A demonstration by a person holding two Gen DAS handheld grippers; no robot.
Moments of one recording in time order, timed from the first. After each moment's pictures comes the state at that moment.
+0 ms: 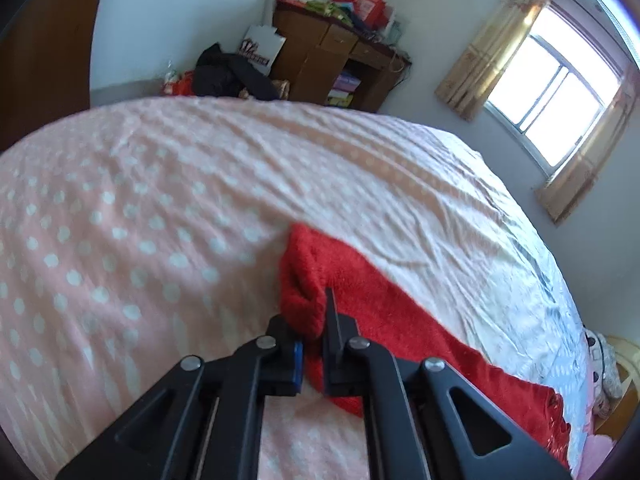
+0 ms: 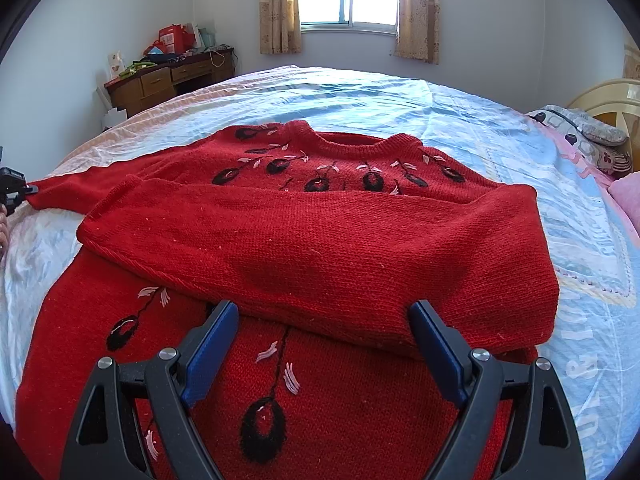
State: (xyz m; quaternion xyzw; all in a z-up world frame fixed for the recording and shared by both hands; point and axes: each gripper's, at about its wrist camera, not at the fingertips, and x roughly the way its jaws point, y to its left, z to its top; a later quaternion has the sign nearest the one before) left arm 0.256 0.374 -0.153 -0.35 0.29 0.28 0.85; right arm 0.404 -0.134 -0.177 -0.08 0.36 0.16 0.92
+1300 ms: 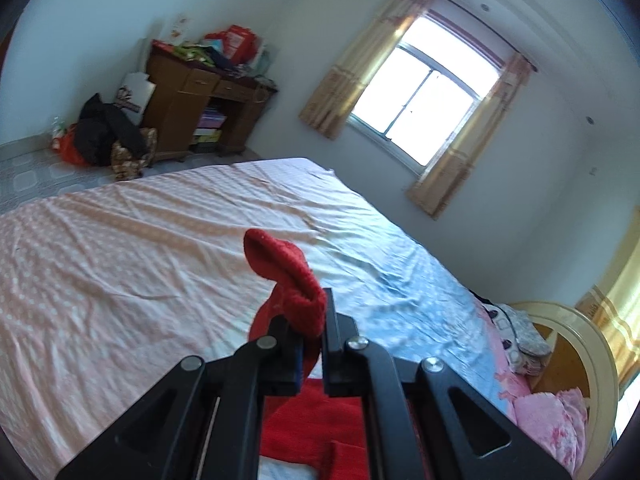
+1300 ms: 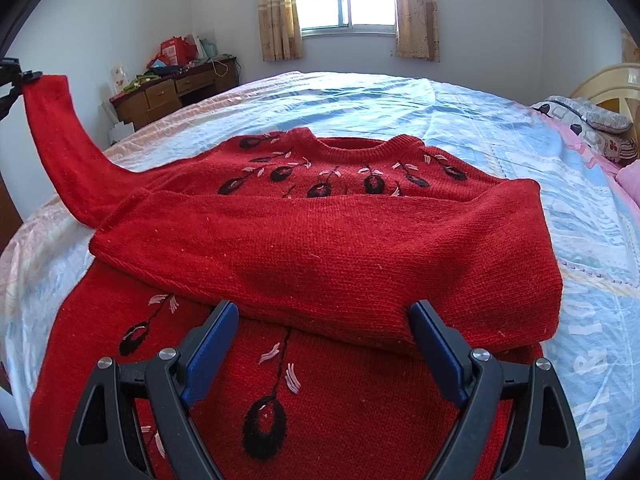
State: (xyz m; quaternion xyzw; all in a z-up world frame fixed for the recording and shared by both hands) left arm 0.286 0.242 0.013 -0.32 0.20 0.09 0.92; right arm 0.404 -0.142 -0.174 -0.05 0.35 0.18 0.92
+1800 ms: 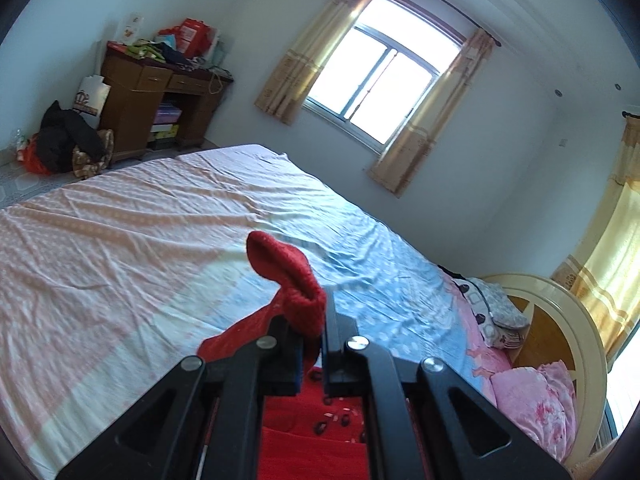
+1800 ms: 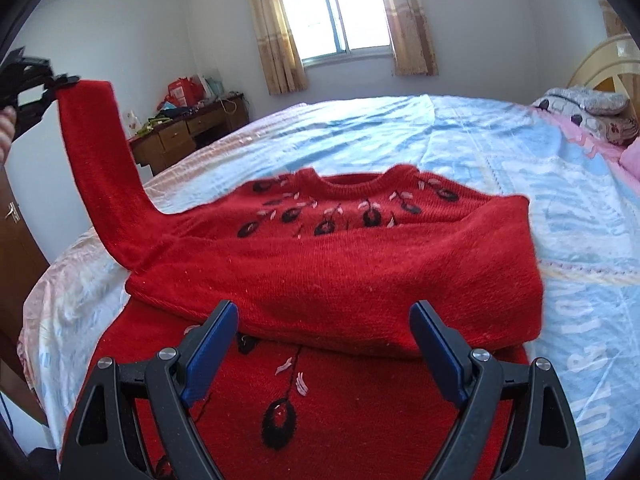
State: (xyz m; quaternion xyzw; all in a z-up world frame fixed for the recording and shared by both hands) left arm 0.315 0.169 0.041 -0.30 0.21 0.03 0.93; right arm 0.392 -0.167 -0.150 0.01 0.31 0.21 0.93
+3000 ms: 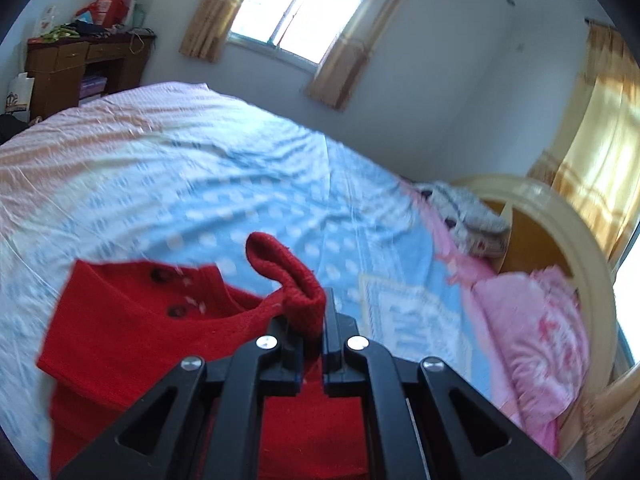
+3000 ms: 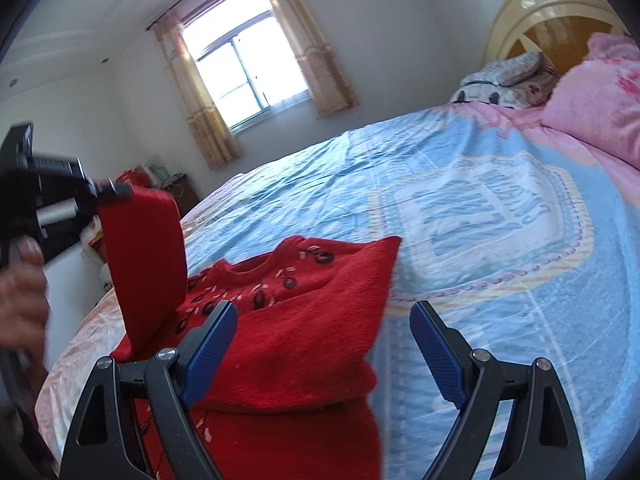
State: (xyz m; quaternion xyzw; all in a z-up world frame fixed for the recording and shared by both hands) left arm 0.384 -0.076 -0.033 -0.23 0.30 -0.06 0.92; right arm 0.407 -0.286 -0.128 0.16 0.25 0.11 0.95
